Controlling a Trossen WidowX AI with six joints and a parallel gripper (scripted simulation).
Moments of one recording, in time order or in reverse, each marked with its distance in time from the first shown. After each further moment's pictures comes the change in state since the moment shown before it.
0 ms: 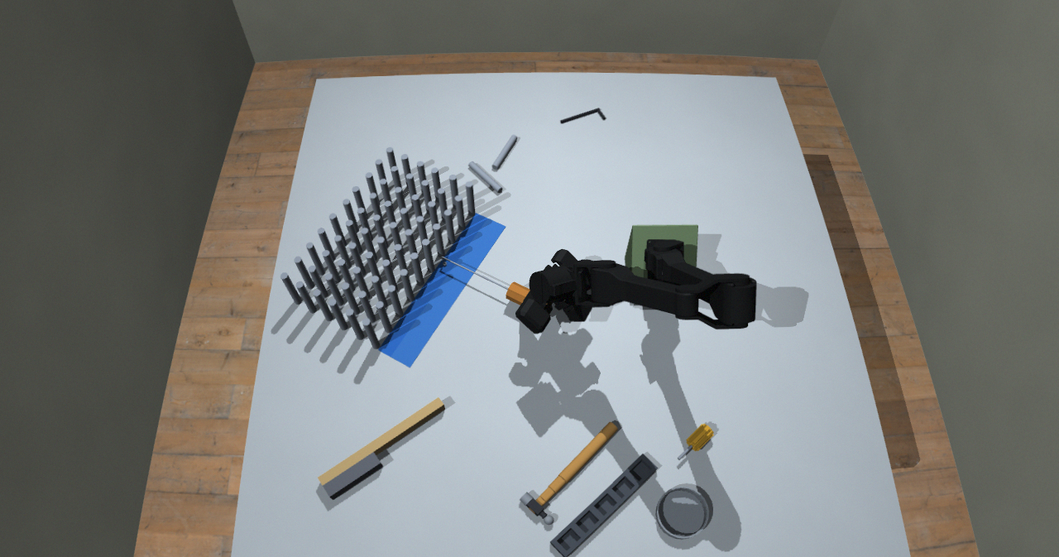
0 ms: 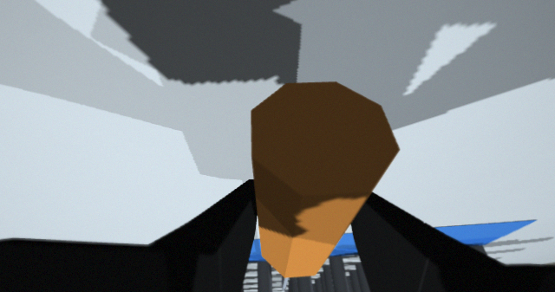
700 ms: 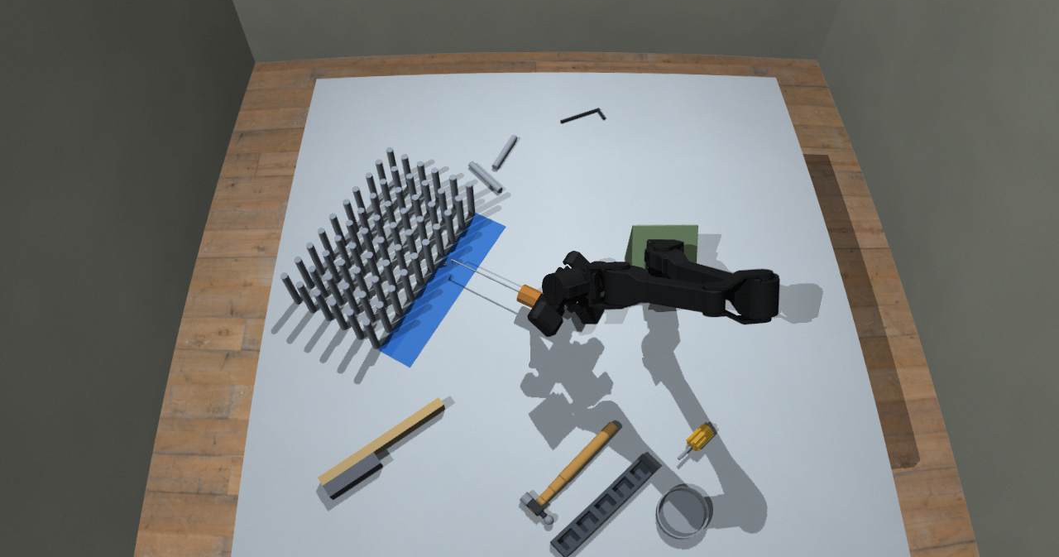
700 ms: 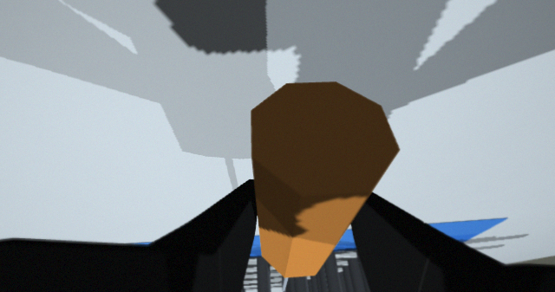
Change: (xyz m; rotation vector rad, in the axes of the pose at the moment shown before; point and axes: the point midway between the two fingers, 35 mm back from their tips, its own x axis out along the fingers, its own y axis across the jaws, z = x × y) arm -0.025 -0.002 0.015 -0.001 -0.005 -0.006
